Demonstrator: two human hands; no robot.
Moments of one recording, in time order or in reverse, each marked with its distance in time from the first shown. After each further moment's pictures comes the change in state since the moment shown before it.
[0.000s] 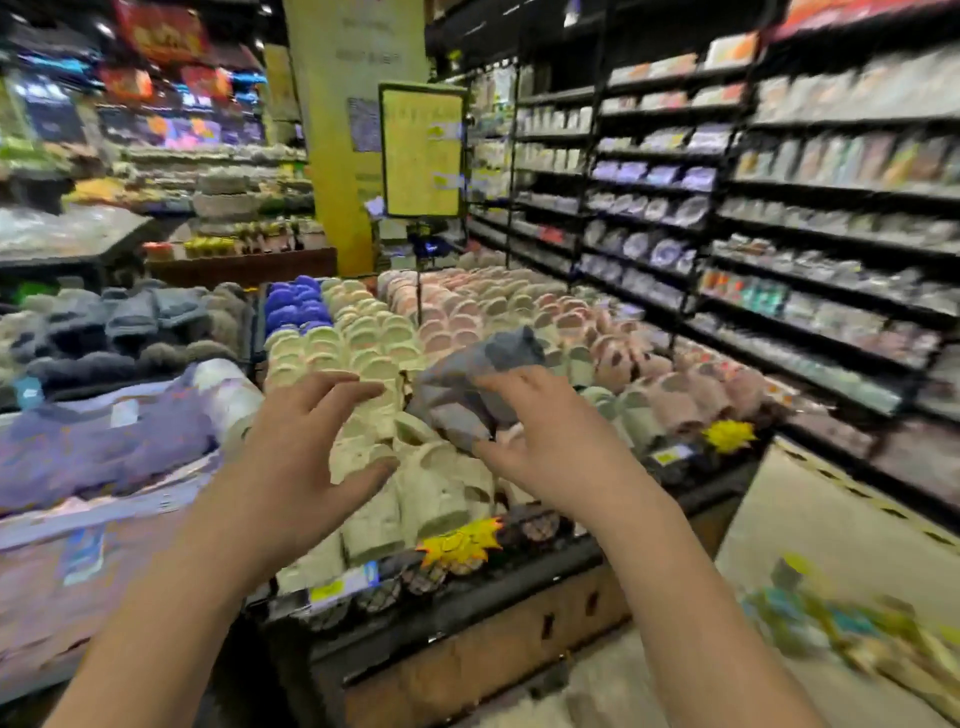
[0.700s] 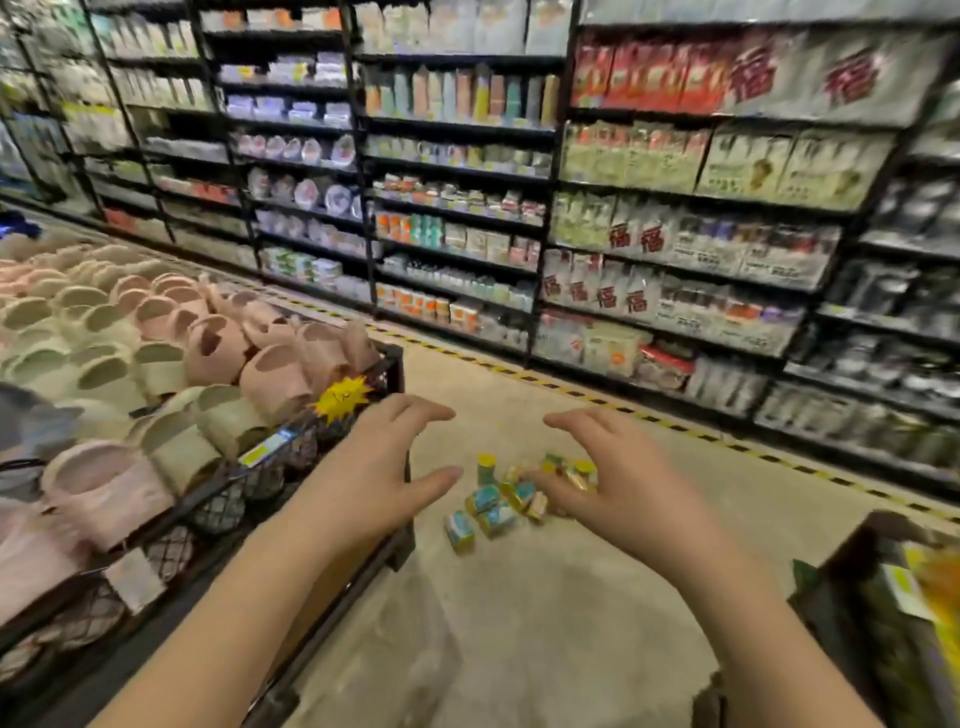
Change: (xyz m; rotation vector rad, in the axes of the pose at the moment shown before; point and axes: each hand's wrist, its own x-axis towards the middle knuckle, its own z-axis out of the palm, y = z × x) left_hand 0.144 0.491 0.309 -0.481 -0.406 0.579; right_hand -0.359 0.379 -0.221 -0.210 0.103 0.755
